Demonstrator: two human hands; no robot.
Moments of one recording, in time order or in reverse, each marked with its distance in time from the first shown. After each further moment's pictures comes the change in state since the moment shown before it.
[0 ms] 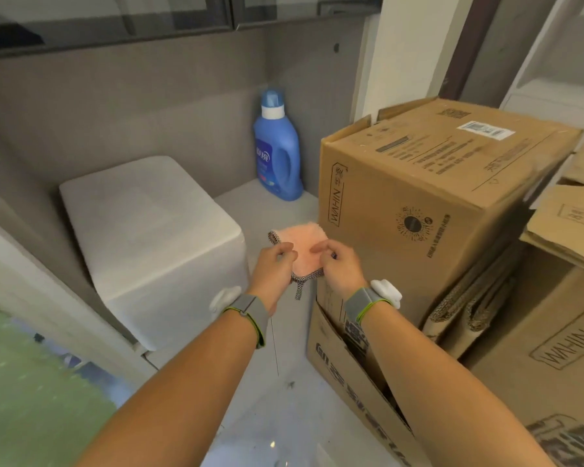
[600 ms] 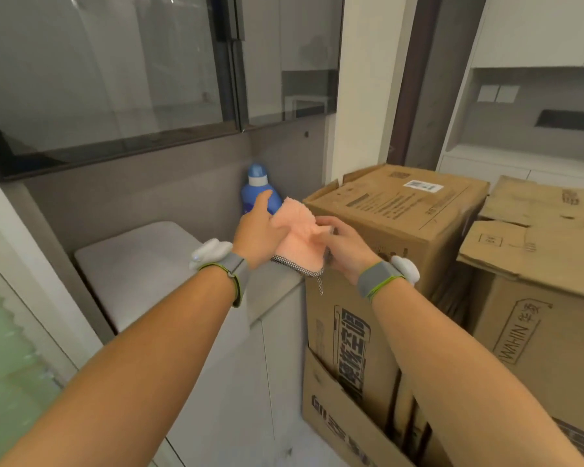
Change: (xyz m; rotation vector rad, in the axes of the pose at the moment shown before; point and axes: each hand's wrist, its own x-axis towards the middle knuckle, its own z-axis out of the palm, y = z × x) left_hand -0.035 0.159 -0.055 0.538 -0.011 0.557; right_hand -0.011 -0.135 -0.067 0.314 -0.094 -0.023
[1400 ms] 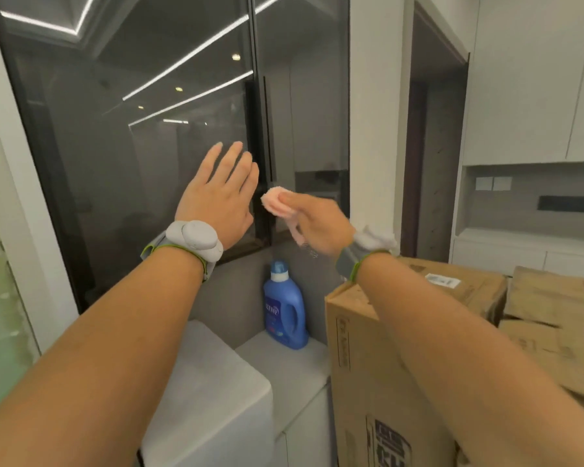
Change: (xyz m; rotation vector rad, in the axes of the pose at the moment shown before) left_hand 0.057 0.095 -0.194 1.418 0.654 0.672; right_hand 0.027 -0.226 0.058 -0.493 0.061 -0.823
